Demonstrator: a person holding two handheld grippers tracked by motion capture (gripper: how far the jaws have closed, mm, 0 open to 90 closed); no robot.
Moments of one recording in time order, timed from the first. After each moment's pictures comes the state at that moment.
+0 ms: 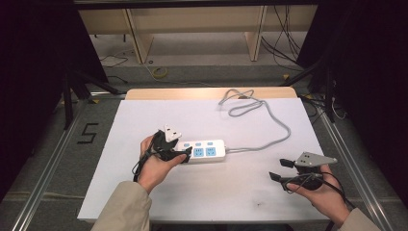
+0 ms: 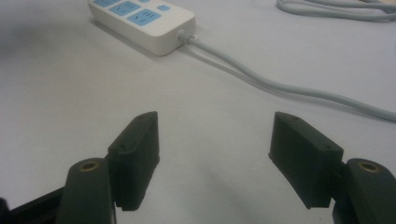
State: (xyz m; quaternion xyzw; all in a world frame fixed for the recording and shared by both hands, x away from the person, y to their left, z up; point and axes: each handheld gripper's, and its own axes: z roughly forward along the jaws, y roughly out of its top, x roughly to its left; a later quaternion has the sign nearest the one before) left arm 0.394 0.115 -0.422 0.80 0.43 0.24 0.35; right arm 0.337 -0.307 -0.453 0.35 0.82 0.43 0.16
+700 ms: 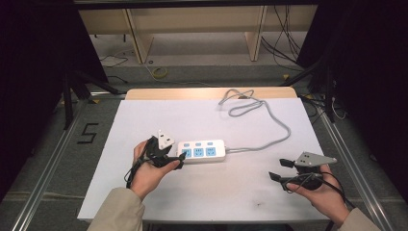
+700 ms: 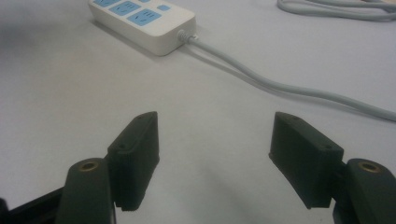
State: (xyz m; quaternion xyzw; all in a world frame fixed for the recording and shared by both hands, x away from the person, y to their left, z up) left arm 0.377 0.131 -0.428 0.80 0.42 0.25 0.35; right arm 0.338 -0.307 -0.453 0.35 0.82 0.43 0.16
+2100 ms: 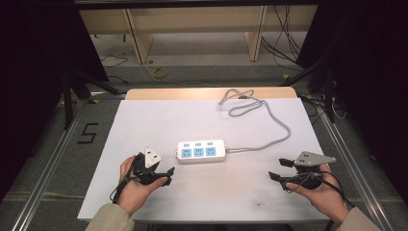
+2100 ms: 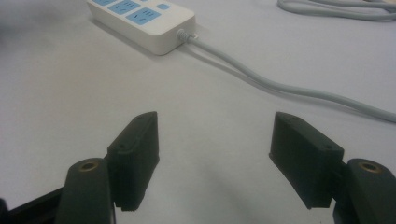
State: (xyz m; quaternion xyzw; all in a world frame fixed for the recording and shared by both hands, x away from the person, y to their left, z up) left arm 0.343 0.161 -0.451 0.80 0.43 0.25 0.34; right arm 0.340 -0.306 -0.454 0.35 0.82 0.43 0.16
